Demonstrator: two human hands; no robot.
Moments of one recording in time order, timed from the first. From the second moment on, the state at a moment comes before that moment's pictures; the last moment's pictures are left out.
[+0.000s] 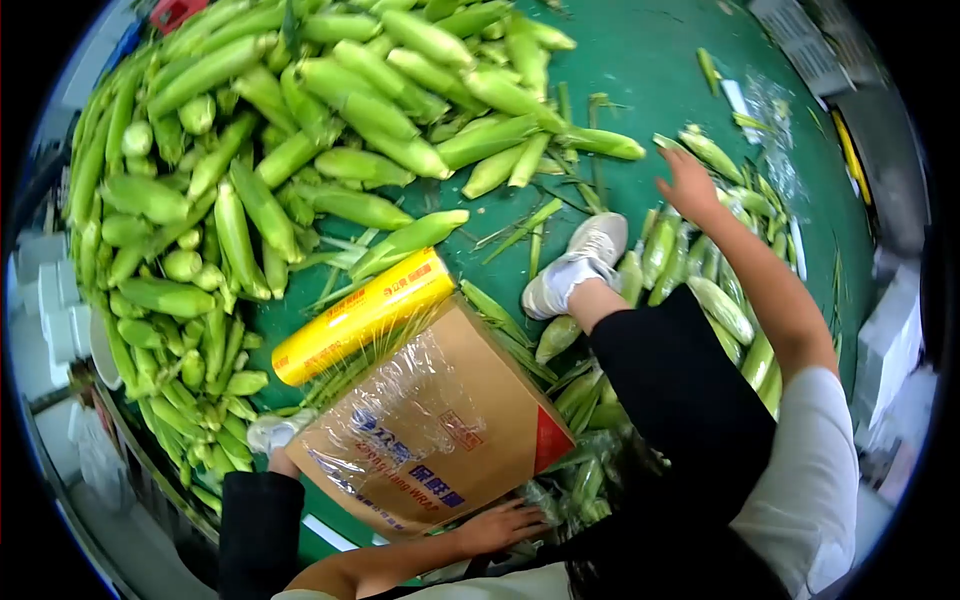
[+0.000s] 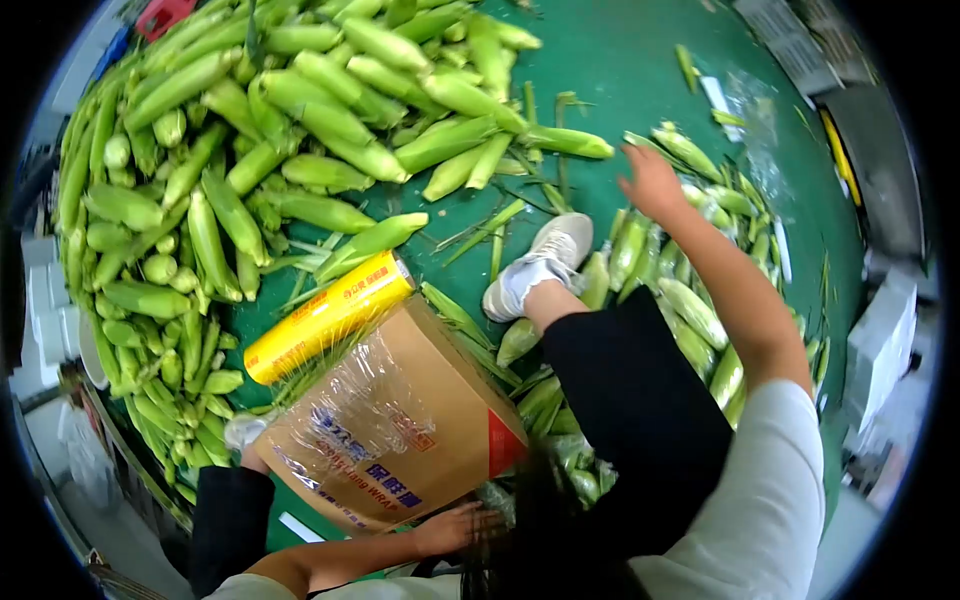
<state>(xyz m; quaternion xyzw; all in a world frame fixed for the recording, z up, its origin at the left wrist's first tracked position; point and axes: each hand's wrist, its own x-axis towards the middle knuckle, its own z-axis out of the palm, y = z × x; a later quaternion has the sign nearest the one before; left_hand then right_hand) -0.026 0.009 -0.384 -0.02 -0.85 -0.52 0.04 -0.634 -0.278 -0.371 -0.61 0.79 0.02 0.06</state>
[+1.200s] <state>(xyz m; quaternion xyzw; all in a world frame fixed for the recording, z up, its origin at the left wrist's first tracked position) 0.102 -0.153 -0.298 0.38 -0.85 -0.28 0.25 -0.182 -0.113 -0.314 -0.47 0.85 -0.11 0.22</state>
